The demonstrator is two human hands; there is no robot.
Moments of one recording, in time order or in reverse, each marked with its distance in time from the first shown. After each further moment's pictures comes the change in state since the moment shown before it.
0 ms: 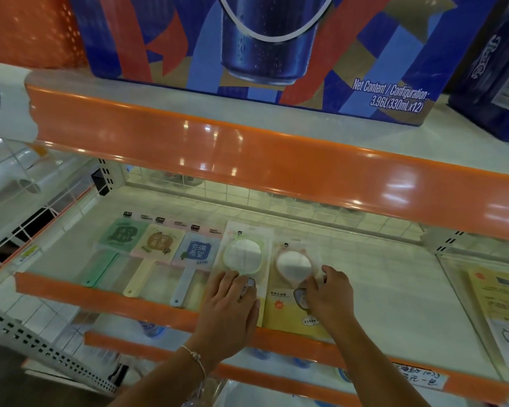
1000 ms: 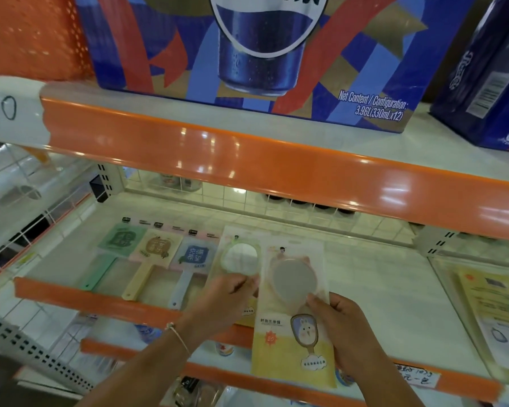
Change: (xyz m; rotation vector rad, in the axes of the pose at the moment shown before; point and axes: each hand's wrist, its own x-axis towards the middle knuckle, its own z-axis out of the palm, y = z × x) left_hand 0.043 0.008 -0.059 -0.933 -0.429 -0.603; right_hand -0.069 -0.005 -0.052 0.798 -0.359 0.147
